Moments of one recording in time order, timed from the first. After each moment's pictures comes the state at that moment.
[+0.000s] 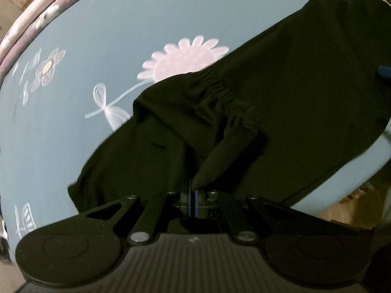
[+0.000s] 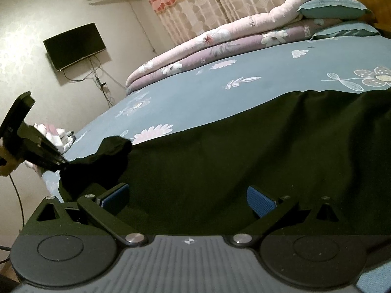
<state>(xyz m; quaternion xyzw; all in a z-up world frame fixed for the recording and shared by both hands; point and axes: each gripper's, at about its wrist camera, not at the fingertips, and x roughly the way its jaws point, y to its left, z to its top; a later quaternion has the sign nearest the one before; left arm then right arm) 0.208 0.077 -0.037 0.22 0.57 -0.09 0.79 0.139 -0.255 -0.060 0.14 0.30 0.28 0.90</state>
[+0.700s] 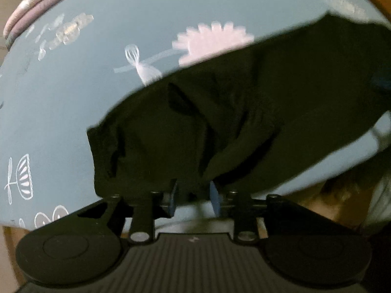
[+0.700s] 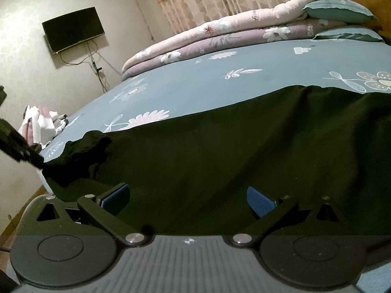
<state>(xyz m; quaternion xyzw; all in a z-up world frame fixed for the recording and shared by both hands) 0.174 0.130 0.000 0.12 0.56 -0.09 0.81 0.139 -0.243 -0.068 0.10 0.32 0.28 0.90</state>
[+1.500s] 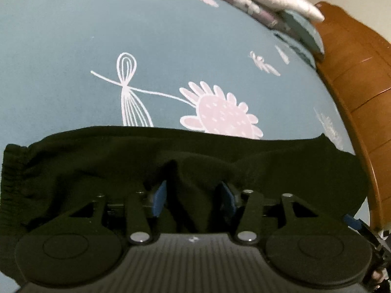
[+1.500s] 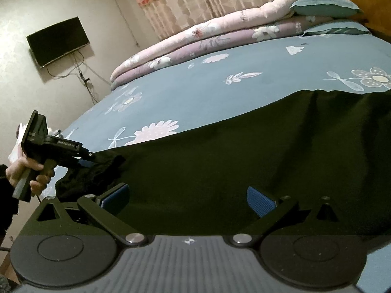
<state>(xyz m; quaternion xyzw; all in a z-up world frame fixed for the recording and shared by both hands) 0.255 0.200 -0.094 -0.18 0.48 -0.14 0.85 0.127 -0.199 -0.034 0.13 0.33 0.23 0.91</state>
